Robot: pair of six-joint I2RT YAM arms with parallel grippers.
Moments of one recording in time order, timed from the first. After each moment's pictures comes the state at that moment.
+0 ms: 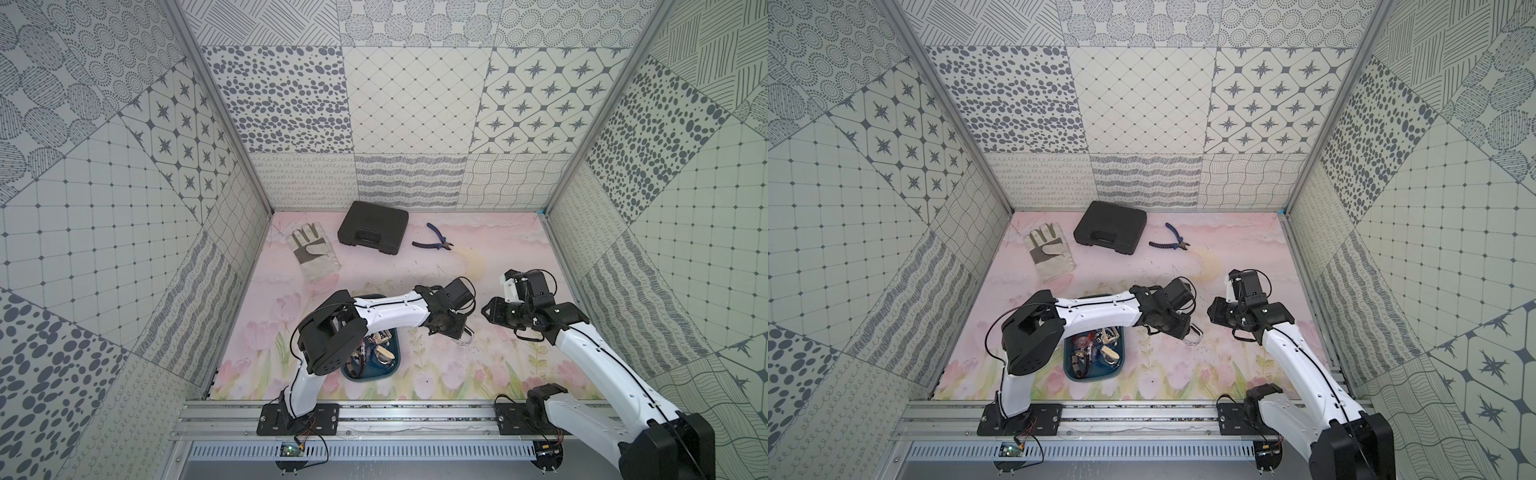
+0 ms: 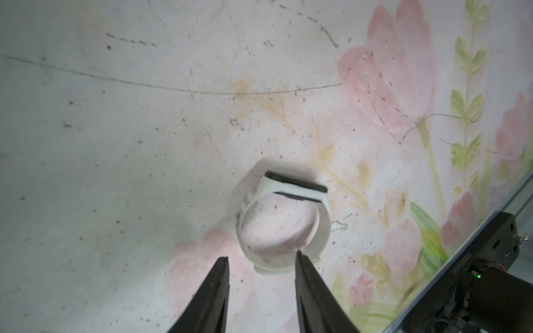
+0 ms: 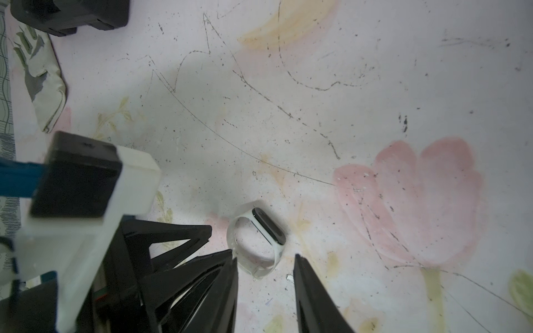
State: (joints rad) left arm -1.08 2.02 1.45 -0.53 0.12 -0.61; right arm 0.25 1.00 0.71 -0.70 -0.21 0.46
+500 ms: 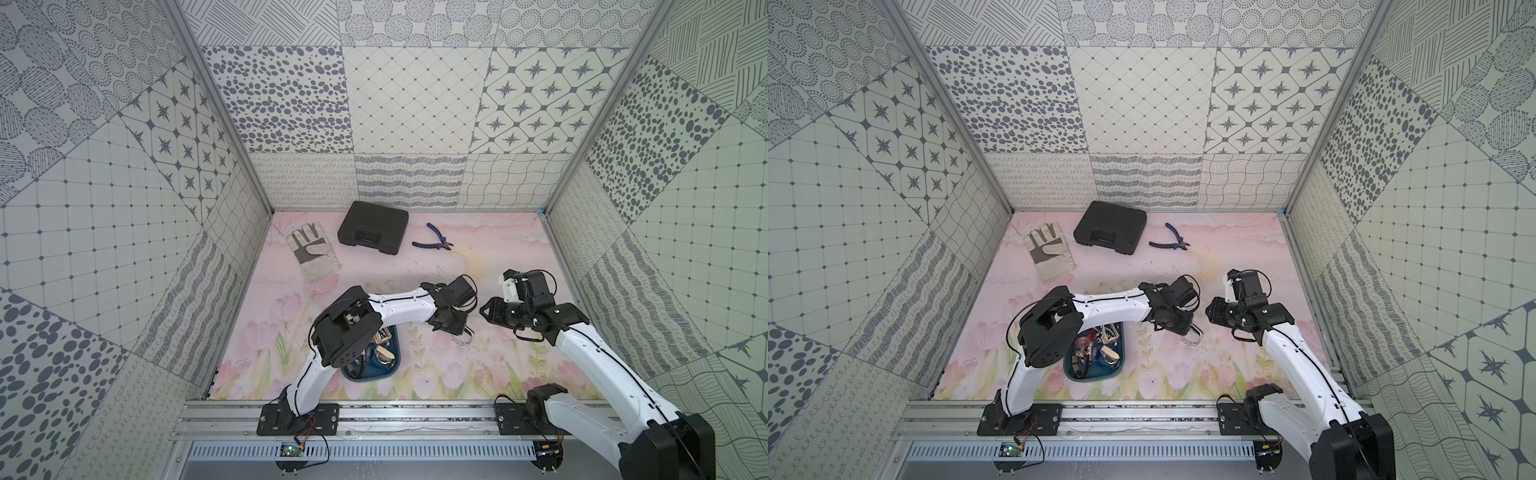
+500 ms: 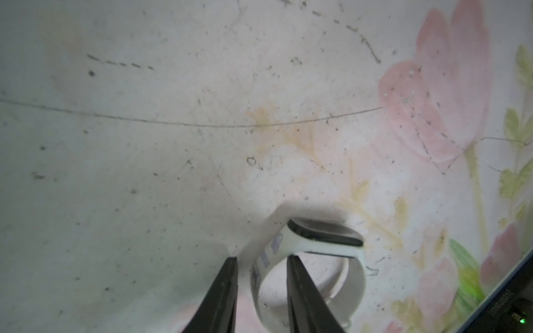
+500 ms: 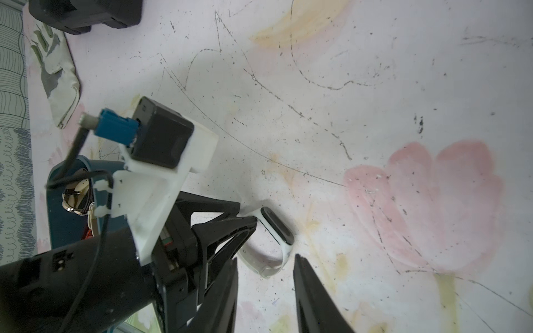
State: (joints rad) left arm -1.05 2.13 1.54 -0.55 0.11 -0.58; right arm 0.25 0.99 0.71 -0.69 -0.24 0.46
